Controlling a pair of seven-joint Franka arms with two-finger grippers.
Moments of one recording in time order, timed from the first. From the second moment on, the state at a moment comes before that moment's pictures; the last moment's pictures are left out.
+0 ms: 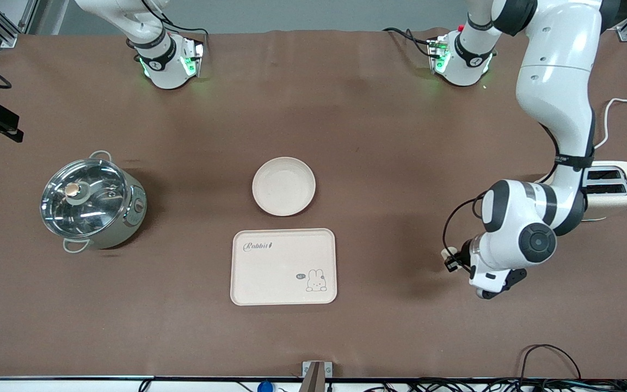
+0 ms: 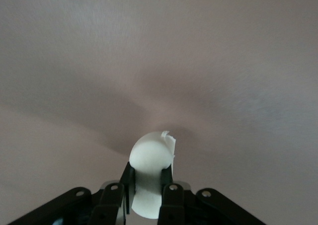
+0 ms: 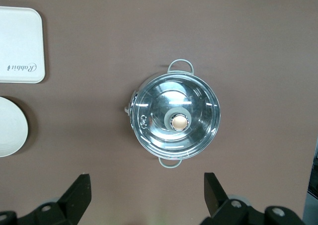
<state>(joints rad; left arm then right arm) -0.19 0.77 -0.01 -1.42 -0.08 2.09 -0.64 0.05 0.05 -0.09 -1.38 -0.07 1.41 -0.11</state>
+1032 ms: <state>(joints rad) -0.20 0.69 -0.02 -1.47 0.01 2.03 -0.66 0.04 0.05 -0.10 -1.41 0.03 1.41 -0.10</state>
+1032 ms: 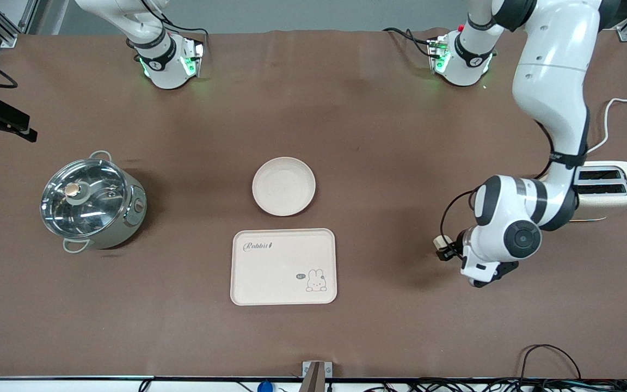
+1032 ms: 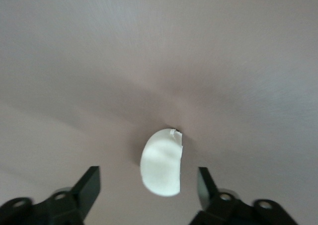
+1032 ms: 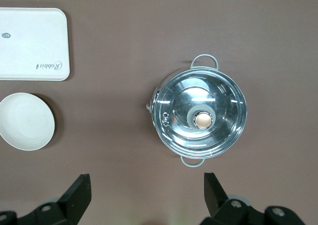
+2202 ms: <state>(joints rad) -0.16 0.19 -0.02 -1.42 0.16 1.72 -0.27 0.05 0.05 -0.10 -1.43 0.03 1.44 -0.10</state>
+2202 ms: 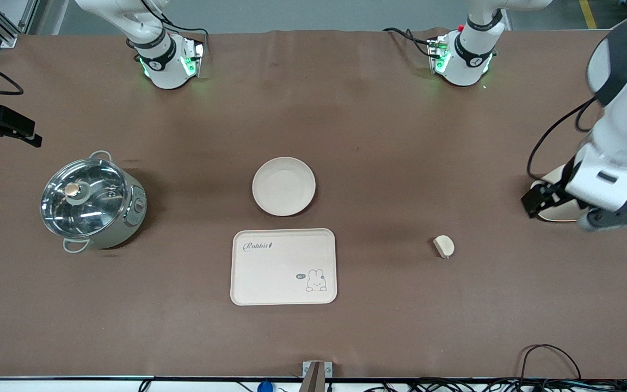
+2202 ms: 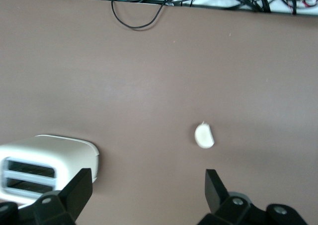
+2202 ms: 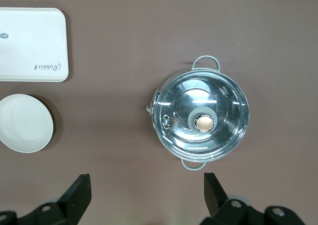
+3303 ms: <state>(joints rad) 0.02 -0.09 -0.09 -1.54 -0.01 1.47 -0.02 0.05 0.05 -0.09 -1.43 0.03 1.46 -0.10</state>
